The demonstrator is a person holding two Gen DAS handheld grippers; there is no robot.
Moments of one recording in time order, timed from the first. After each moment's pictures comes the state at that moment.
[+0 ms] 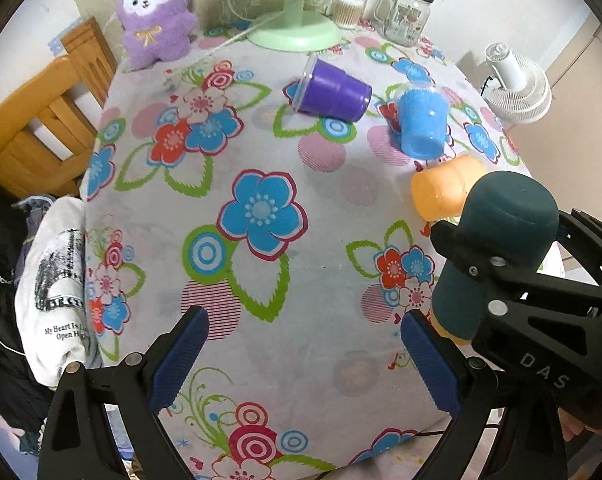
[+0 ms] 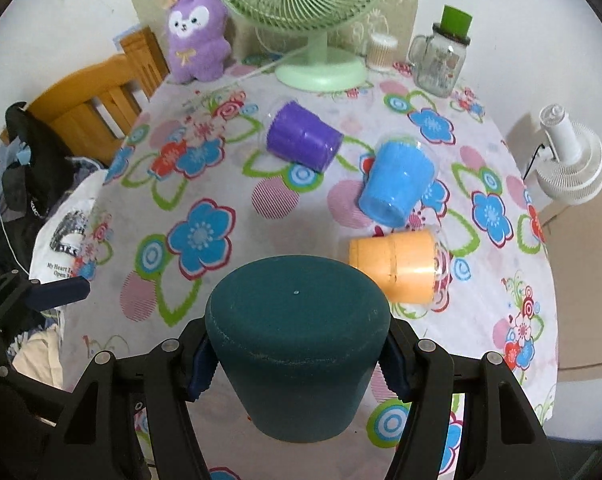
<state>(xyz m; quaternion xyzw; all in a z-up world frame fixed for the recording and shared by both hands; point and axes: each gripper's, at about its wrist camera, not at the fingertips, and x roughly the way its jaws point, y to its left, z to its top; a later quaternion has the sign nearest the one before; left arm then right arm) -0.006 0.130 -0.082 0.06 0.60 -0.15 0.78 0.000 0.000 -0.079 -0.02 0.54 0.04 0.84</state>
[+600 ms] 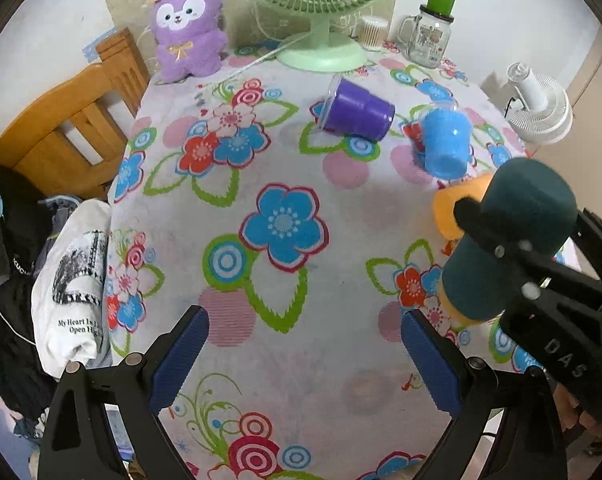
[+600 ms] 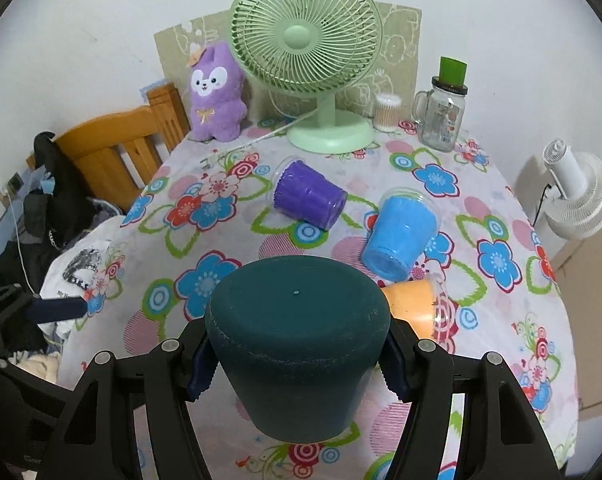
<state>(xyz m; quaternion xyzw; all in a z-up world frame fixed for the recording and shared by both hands) -0.019 0.128 -0.091 0.06 0.57 -0.09 0.82 -0.014 -0.022 -0.086 0.00 0.42 0.08 0.90</state>
